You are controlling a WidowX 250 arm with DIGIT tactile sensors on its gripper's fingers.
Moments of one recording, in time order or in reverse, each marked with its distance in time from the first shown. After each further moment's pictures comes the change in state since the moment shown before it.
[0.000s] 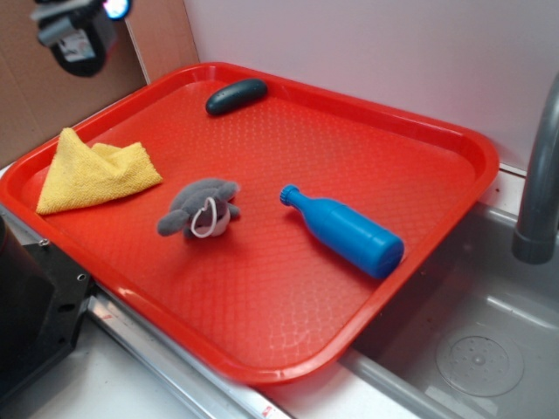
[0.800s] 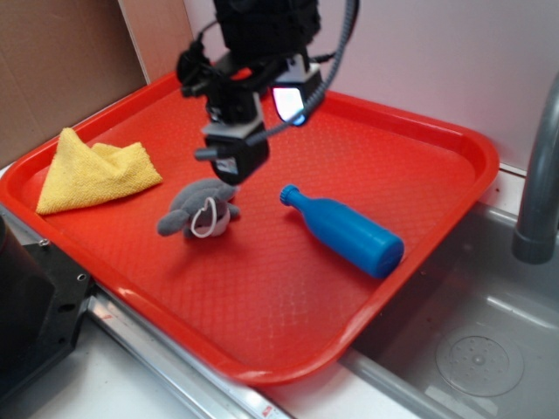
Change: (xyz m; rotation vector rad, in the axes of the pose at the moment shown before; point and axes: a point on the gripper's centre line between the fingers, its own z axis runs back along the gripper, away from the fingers) arm 0.060 0.006 -0.104 -0.144 0.051 -0.506
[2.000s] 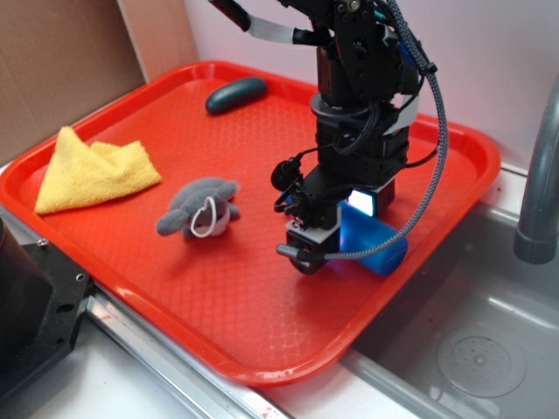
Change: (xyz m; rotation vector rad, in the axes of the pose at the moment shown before) arm 0.021 0.017 -0.079 -0.018 0.132 -0.130
